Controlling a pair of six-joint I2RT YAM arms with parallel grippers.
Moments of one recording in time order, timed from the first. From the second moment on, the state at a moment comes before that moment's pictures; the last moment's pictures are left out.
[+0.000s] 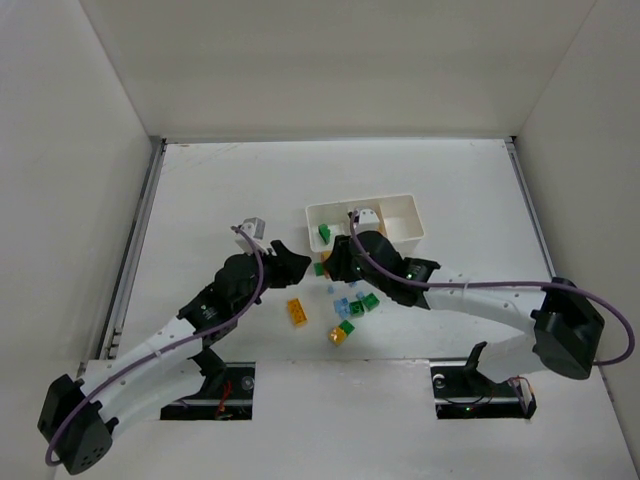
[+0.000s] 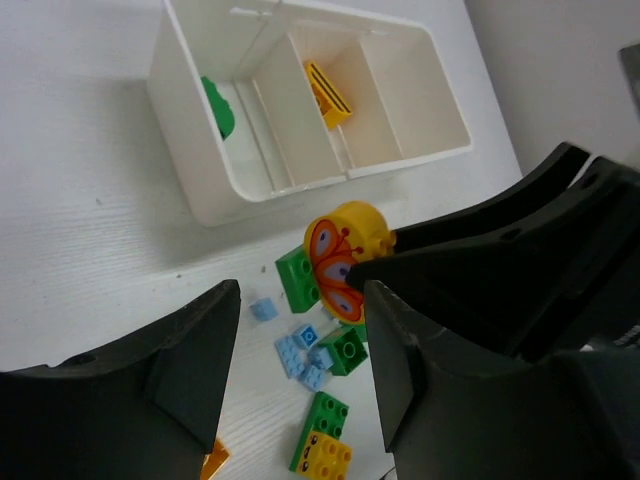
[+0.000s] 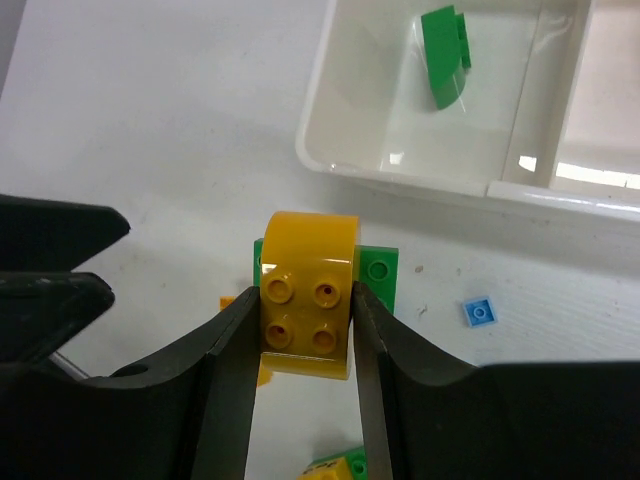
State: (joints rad) left arm -0.74 0.74 0.42 0.02 -0.17 -0.73; right arm 0.99 1.39 0.89 -0.04 0.30 0.66
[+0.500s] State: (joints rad) left arm -0.79 0.93 0.42 0.18 -0.14 -0.75; right arm 0.97 1.31 0.80 0.04 0.24 0.69
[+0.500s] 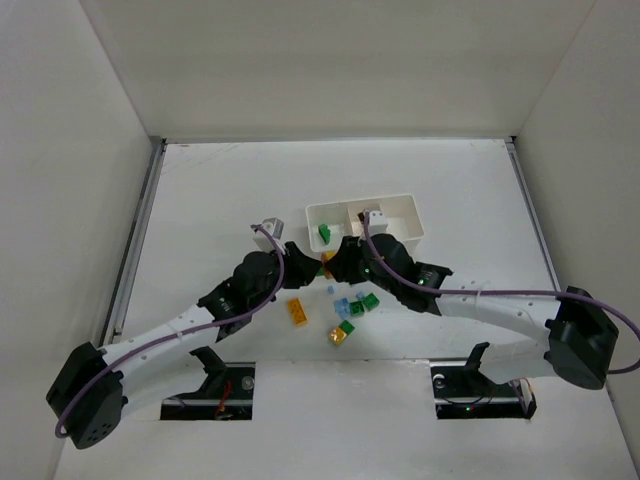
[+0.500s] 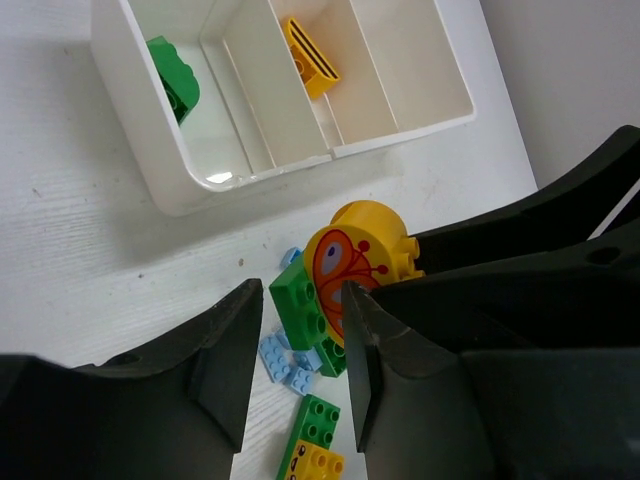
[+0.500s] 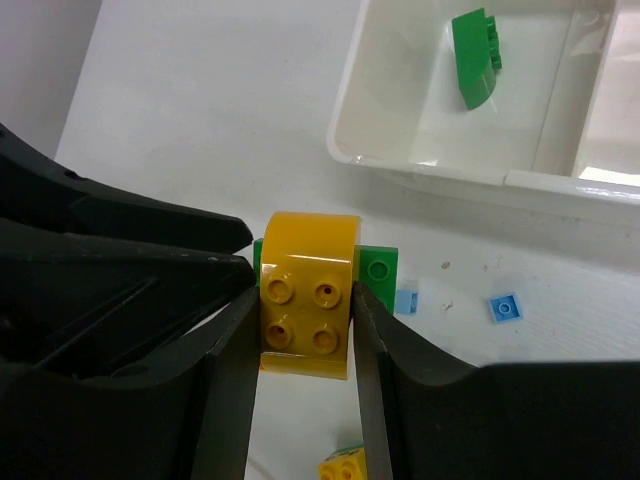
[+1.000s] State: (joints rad) left arm -0.80 0.97 0.42 0.25 -0.15 -0.78; right arm 0.95 1.26 0.75 0.12 0.20 0.72
